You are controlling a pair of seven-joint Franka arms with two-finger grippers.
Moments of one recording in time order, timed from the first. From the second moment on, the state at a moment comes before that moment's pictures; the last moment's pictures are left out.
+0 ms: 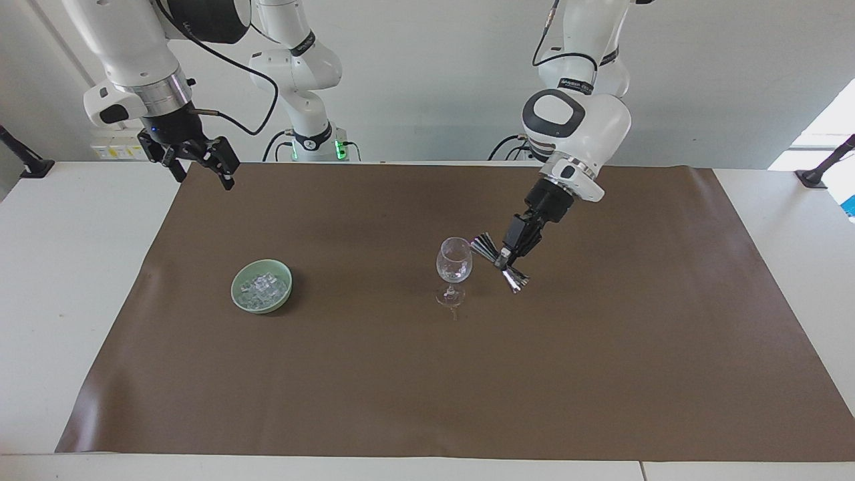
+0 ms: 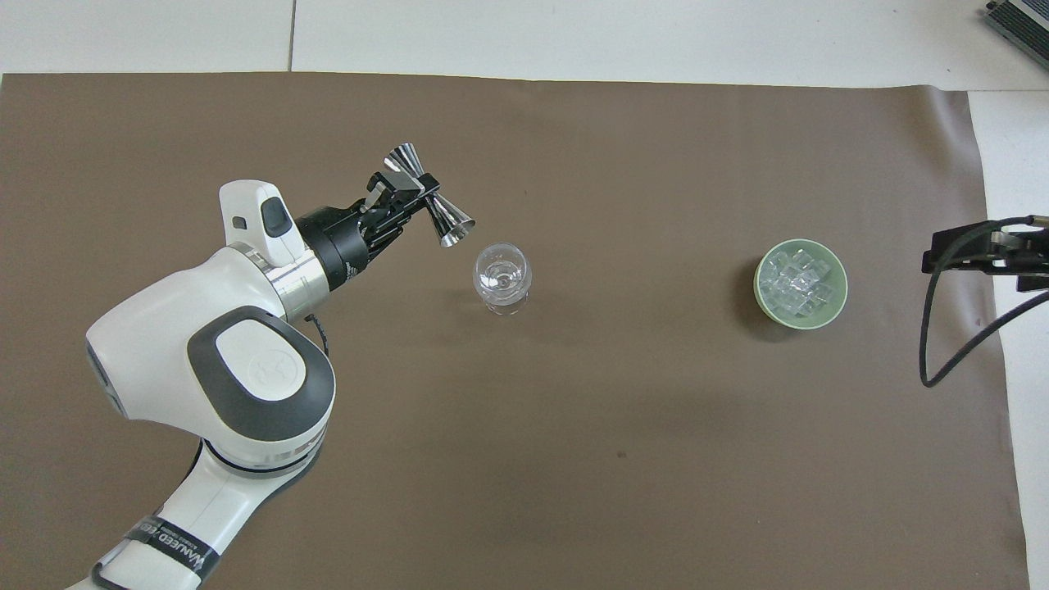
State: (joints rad) left arm -0.59 0.06 0.09 -2.03 -1.41 2.85 0.01; right arm 0.06 -0.06 -0.11 -1.66 -0.02 1.65 0.16
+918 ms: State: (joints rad) left arm -0.29 0.05 0.10 -2.02 -1.41 2.50 -0.54; right arm 0.06 -0.06 -0.11 -1.66 -0.02 1.62 0.16
